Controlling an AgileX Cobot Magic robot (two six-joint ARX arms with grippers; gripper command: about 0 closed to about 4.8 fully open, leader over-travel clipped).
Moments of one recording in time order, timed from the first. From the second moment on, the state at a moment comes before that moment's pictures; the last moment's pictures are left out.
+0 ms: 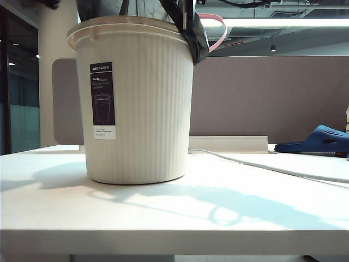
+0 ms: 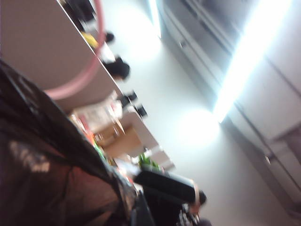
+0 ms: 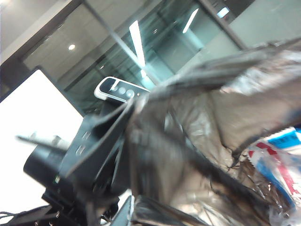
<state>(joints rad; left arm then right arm) -0.28 1.13 0.81 0.68 0.53 -1.21 0.59 1.61 1.04 0.98 -0.71 1.03</state>
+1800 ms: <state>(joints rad) -0.29 1.13 0.89 0.65 0.56 -1.14 0.57 1.60 1.25 0.43 -0.66 1.13</state>
